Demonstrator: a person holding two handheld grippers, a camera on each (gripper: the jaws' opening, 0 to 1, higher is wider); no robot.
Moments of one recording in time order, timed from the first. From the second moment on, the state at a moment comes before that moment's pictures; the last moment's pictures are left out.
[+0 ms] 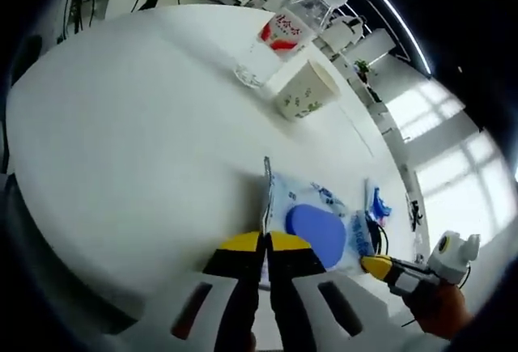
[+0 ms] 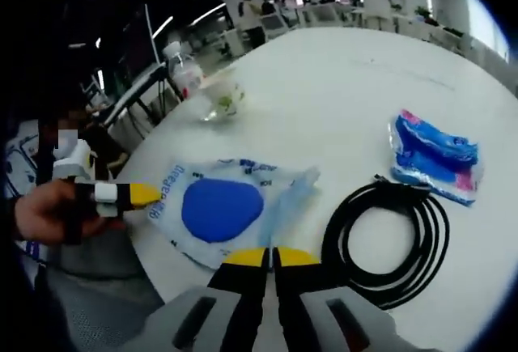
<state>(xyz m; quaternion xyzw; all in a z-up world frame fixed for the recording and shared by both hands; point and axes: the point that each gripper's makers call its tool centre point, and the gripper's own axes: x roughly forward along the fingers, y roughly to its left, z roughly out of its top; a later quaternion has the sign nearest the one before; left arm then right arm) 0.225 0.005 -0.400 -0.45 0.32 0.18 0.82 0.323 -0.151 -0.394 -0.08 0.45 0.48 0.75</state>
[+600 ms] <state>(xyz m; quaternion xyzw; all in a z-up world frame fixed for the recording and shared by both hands) 0.230 0.014 -0.401 -0.42 0.33 0.16 0.83 0.298 -0.163 -0.405 -0.04 0.47 0.44 0.76</state>
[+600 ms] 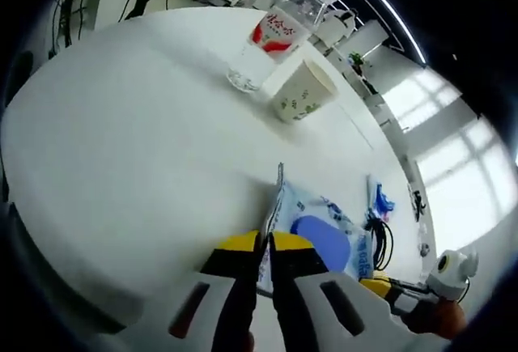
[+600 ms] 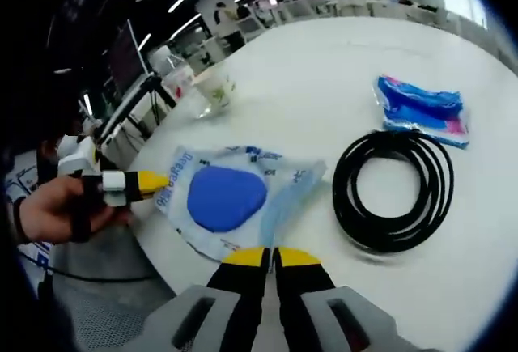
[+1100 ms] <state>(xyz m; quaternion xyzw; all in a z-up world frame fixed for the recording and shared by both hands) 0.223 0.014 -0.395 -0.34 0.36 0.11 0.86 0.294 -0.172 -0.396 -0.03 0.48 0.43 0.76</state>
